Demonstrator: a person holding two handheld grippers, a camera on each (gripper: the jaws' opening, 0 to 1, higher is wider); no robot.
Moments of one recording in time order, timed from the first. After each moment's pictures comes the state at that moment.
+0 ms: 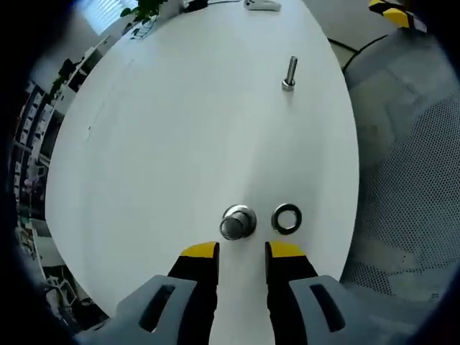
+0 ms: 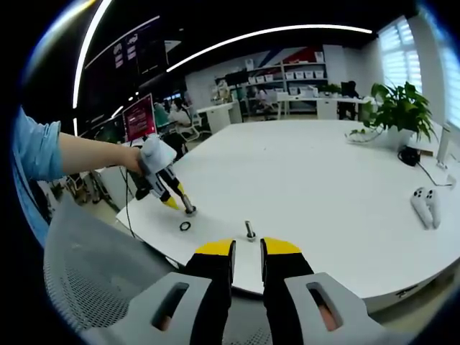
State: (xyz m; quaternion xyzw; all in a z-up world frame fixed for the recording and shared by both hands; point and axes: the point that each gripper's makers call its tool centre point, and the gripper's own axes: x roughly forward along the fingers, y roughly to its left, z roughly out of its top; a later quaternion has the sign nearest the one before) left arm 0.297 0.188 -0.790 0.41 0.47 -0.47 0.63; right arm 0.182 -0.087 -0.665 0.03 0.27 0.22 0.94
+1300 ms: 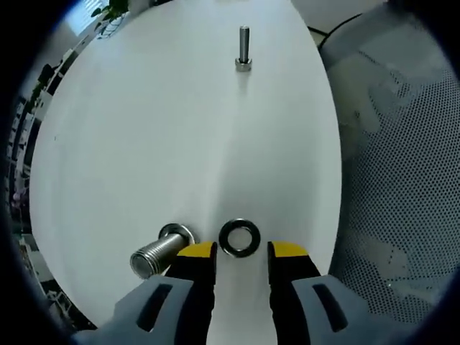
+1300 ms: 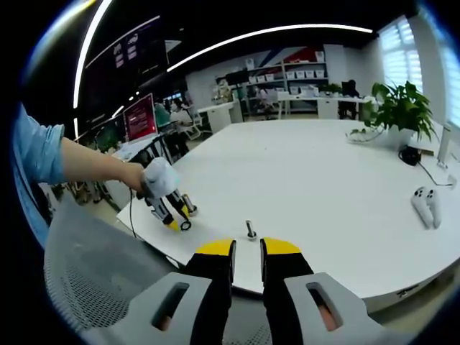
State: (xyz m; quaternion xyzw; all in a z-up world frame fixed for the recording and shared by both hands) left arm 0.260 0.164 -0.840 0.42 0.50 -0.50 0.57; right arm 0.181 -0.087 -0.665 0.03 0.27 0.22 0.94
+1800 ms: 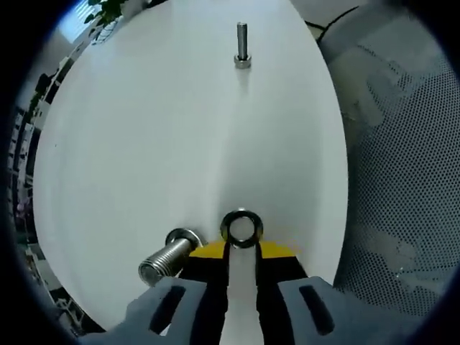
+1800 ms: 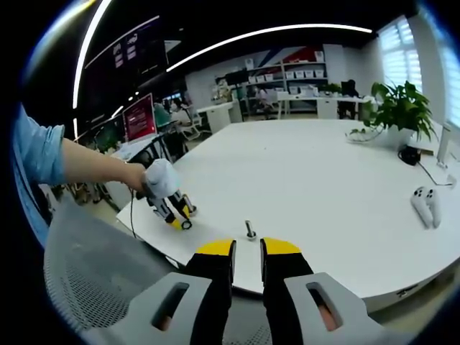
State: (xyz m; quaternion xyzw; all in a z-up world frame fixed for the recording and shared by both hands) left arm 0.265 0.170 -0.842 0.46 0.49 -0.50 0.54; right arm 0.181 -0.087 -0.665 0.03 0.27 0.21 0.94
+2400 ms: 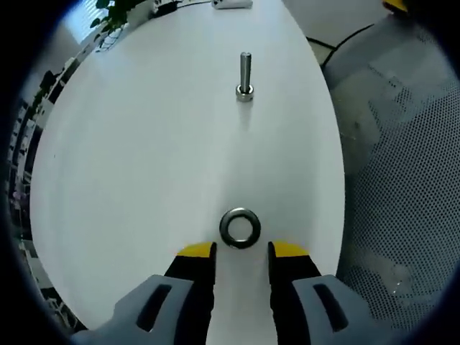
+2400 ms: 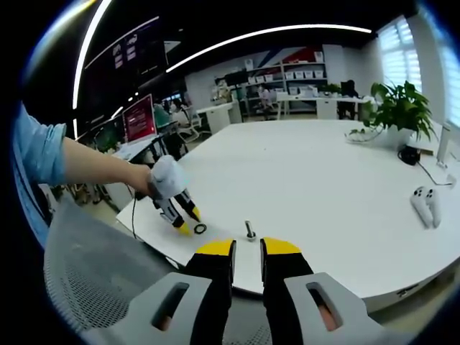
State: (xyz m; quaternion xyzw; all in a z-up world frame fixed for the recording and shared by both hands) left arm 0.271 0.121 -0.842 0.41 0.47 -0.52 0.59; right arm 0.182 -0.088 -0.665 0.03 0.27 0.21 0.94
